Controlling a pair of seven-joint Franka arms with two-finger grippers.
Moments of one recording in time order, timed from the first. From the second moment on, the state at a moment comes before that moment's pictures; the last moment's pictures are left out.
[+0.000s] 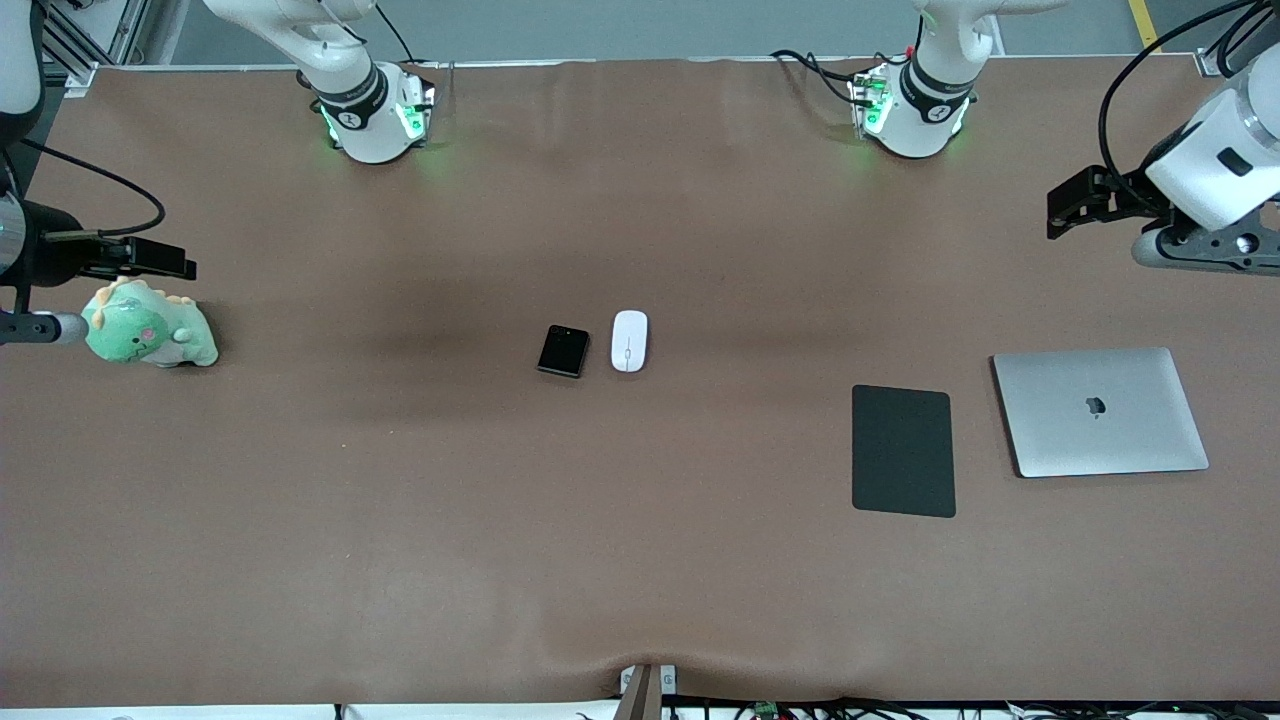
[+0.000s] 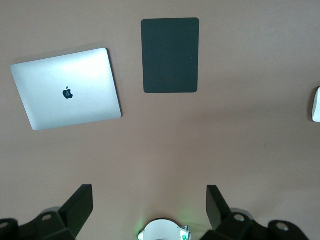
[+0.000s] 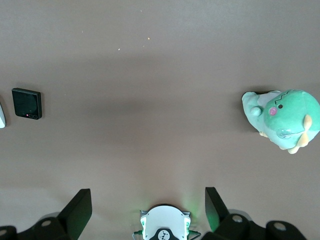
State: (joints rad) left arm 0.01 0.04 -0.18 -1.45 0.02 1.37 -0.02; right arm 0.02 0.16 -0.07 -1.45 0.05 1.31 -0.03
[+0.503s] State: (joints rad) left arm -0.02 0.06 -0.19 -1.44 0.01 1.37 -0.03; right arm 0.04 0.16 -0.07 -1.46 0.05 1.33 0.01
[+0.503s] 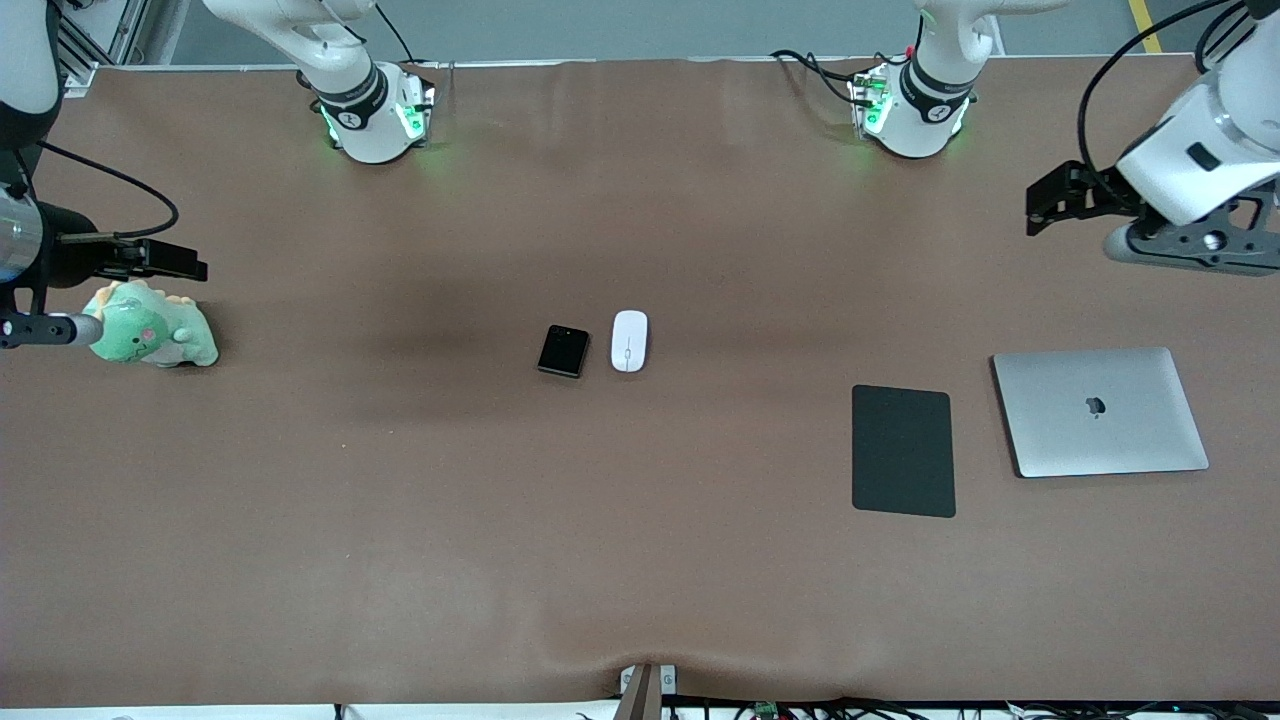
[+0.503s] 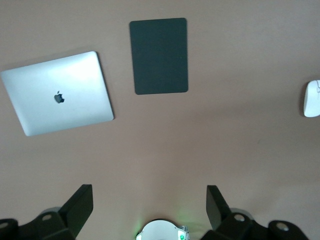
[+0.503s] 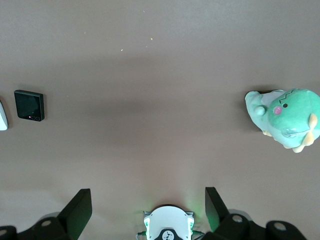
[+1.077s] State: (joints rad) left arm -0.20 0.26 -0.20 -1.40 -0.12 1.53 -0.26; right arm 0.06 0.16 -0.07 -1.52 0.06 1.40 0.05
